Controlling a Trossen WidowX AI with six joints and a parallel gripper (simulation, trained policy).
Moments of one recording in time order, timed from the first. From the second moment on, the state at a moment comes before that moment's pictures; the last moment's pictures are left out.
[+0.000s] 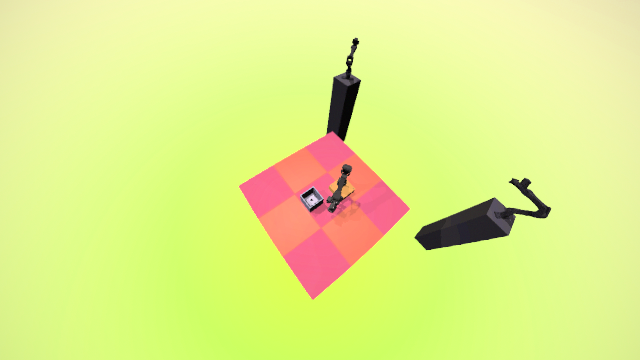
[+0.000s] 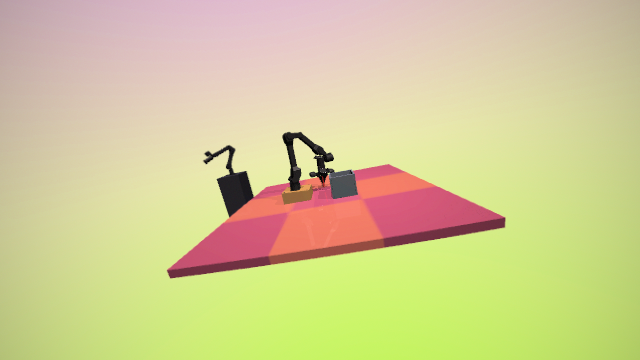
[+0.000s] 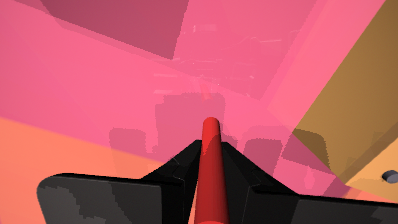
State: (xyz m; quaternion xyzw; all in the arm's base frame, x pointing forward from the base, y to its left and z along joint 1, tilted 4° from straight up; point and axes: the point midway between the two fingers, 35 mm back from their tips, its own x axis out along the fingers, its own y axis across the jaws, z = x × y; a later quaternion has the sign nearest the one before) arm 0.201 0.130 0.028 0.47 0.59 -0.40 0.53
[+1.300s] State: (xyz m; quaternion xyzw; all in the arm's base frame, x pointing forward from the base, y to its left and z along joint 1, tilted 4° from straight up) arm 0.267 0.055 0.166 0.52 0.49 -0.34 0.61
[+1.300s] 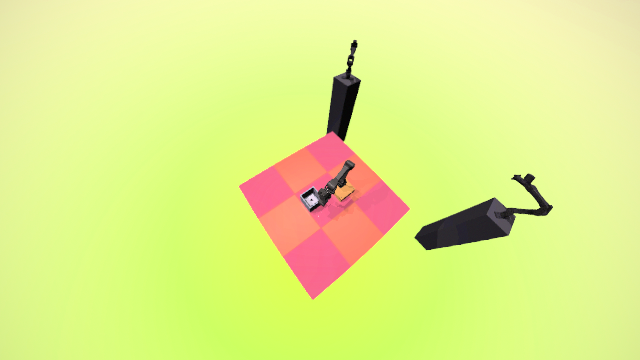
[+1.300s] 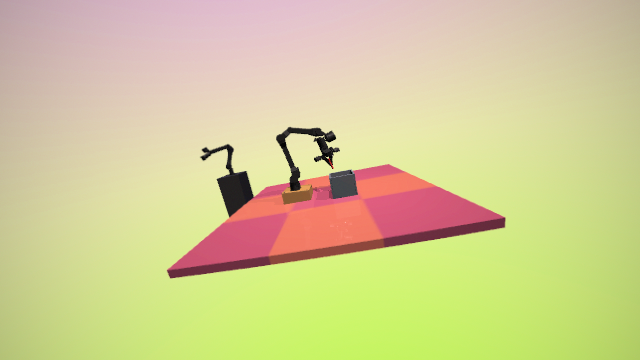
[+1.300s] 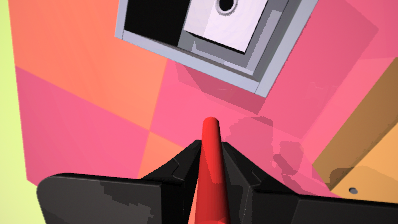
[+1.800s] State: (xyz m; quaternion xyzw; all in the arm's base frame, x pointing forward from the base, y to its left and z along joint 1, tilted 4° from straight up) arm 0.278 0.010 0.162 0.50 0.48 -0.38 0.61
